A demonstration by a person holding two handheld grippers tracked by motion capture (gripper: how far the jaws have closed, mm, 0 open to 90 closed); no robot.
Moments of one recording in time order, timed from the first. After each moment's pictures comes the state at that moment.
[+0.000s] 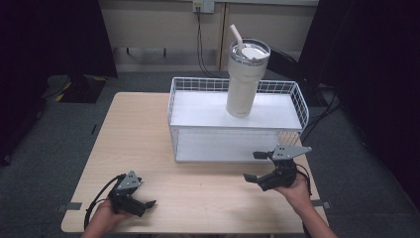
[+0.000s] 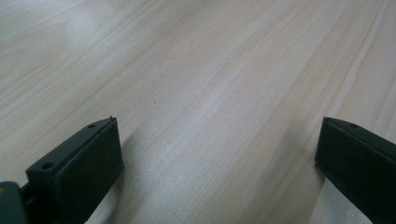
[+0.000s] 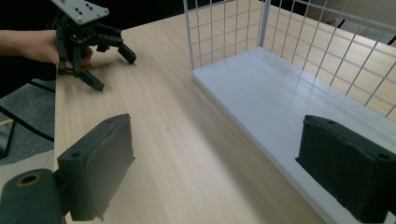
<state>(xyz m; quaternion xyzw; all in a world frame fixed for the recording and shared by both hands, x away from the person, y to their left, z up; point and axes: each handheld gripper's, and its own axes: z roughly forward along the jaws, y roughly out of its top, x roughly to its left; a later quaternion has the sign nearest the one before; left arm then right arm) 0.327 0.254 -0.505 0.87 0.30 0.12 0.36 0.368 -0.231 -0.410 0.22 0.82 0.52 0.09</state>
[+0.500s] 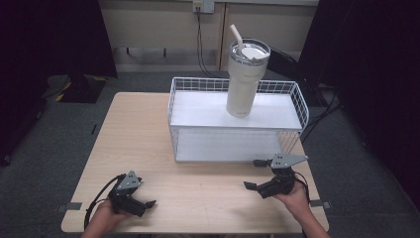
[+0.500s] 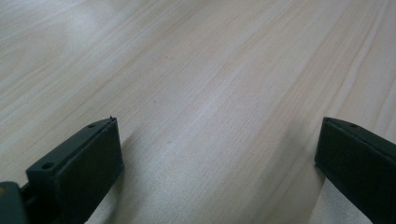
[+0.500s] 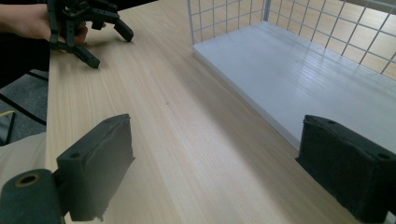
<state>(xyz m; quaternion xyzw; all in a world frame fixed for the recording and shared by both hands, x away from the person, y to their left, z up) 0.327 0.254 -0.505 0.87 0.30 0.12 0.36 0.362 -0.236 -0.441 0.23 0.82 0.51 0.08</state>
